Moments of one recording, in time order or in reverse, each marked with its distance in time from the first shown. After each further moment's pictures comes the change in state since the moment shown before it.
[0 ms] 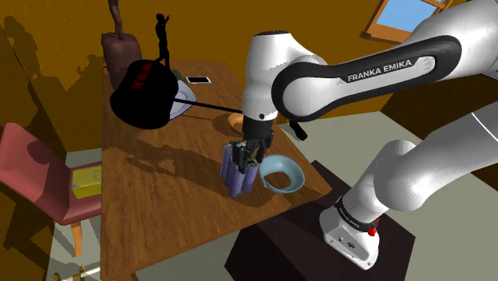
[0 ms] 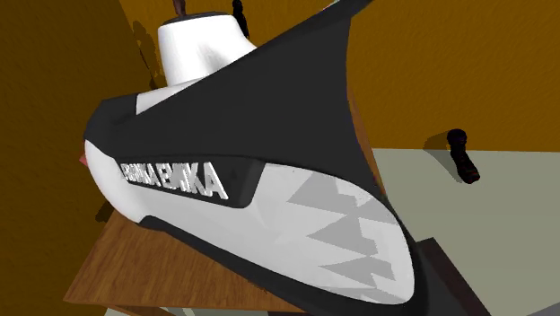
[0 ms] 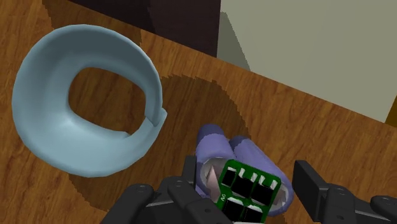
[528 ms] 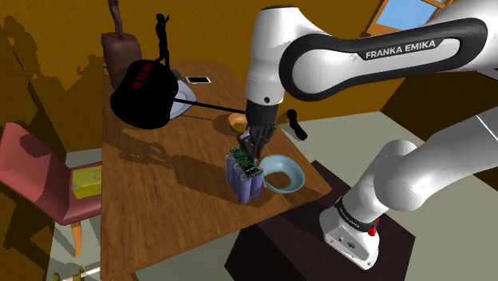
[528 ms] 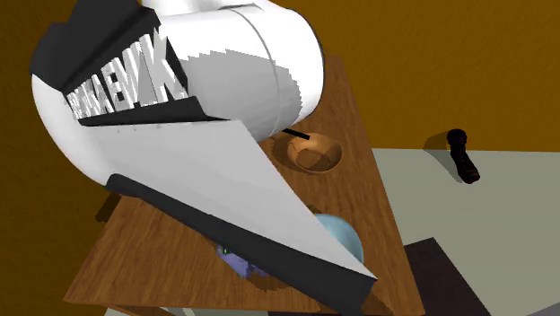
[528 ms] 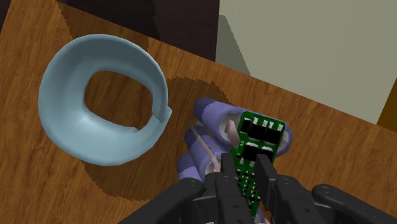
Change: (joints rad) arm -0.001 -0.048 -0.021 0.071 -0.005 -0.117 0.003
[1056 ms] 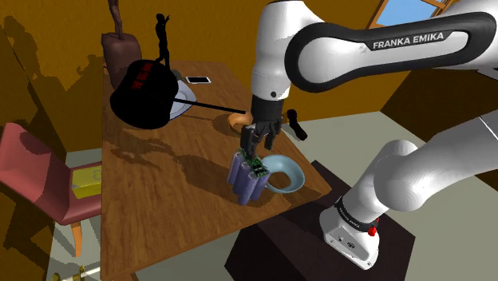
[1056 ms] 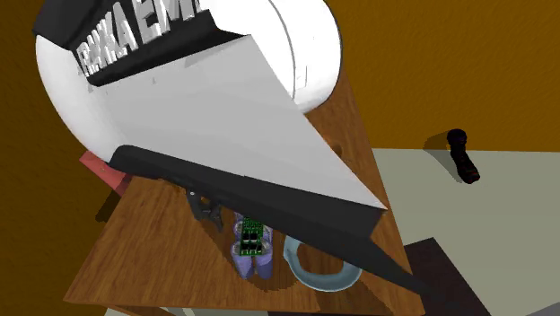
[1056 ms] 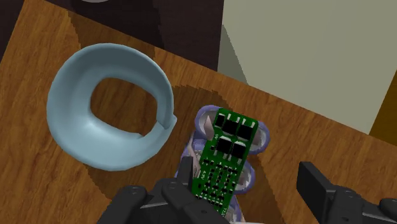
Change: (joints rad) arm 0.006 -0.031 -0.034 0.000 0.019 -0.055 -0.052
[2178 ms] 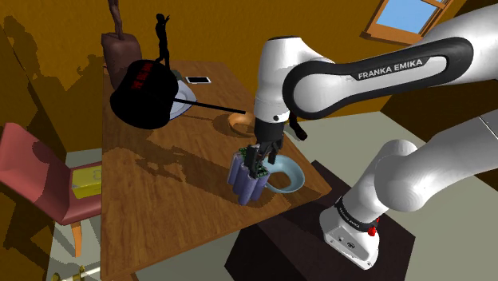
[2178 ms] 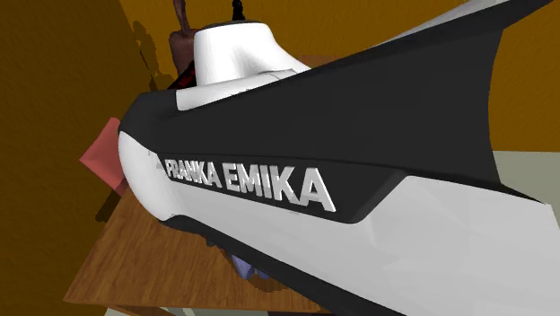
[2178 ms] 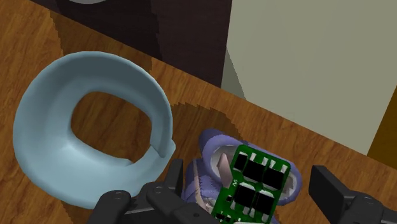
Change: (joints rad) arm 0.026 0.001 -0.007 -0.148 0.059 0.113 -0.086
